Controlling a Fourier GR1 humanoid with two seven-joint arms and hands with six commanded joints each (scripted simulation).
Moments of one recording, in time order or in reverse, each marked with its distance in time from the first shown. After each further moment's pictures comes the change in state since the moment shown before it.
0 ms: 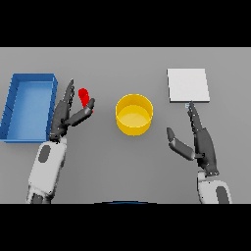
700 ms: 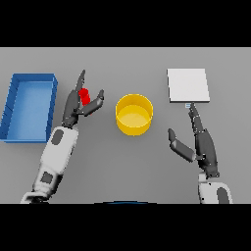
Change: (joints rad) left arm -0.228 -0.021 0.048 0.346 -0.057 0.096 -0.183; right arm 0.016 0.000 -0.001 -0.010 -0.003 0.000 -0.020
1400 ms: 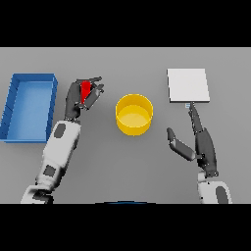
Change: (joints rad) left arm -0.076 -0.015 0.044 0.056 0.031 0.052 -0.087; right arm -0.011 -0.004 0.002 0.016 0.028 -0.016 0.000
